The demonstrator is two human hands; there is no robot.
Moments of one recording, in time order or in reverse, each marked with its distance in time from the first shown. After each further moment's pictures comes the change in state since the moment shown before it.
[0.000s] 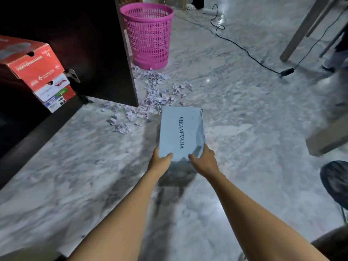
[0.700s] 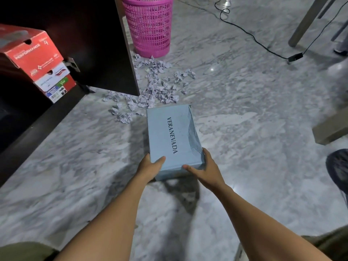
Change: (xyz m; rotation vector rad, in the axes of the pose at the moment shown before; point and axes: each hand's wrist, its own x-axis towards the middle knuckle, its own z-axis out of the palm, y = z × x) left_hand -0.023 -0.046 -0.026 0.121 0.015 -0.065; right_hand -0.054 0.050 0.010 0.288 -0.064 -0.240
